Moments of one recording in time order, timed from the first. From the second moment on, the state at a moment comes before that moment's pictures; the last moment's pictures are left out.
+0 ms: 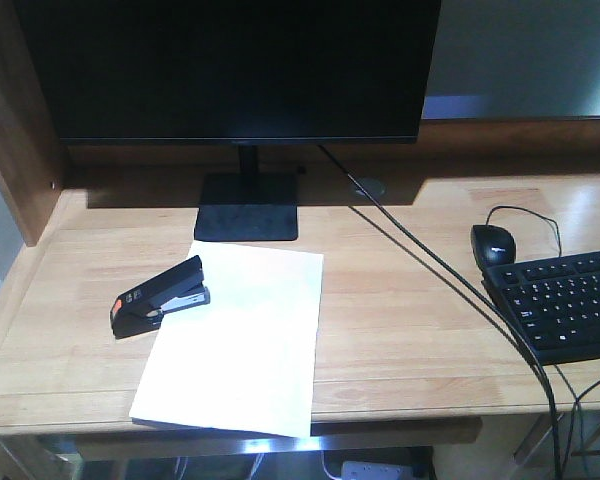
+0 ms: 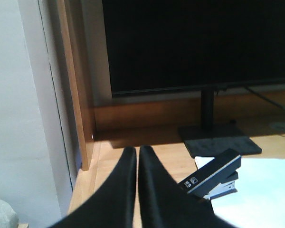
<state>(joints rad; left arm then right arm) -0.03 0.00 0.03 0.12 0.04 -0.07 0.45 0.01 -0.32 -0.45 0.34 0.44</state>
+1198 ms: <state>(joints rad) -0.03 -0.01 0.03 0.12 0.02 -0.07 0.45 0.01 -0.32 -0.44 0.34 0.44</state>
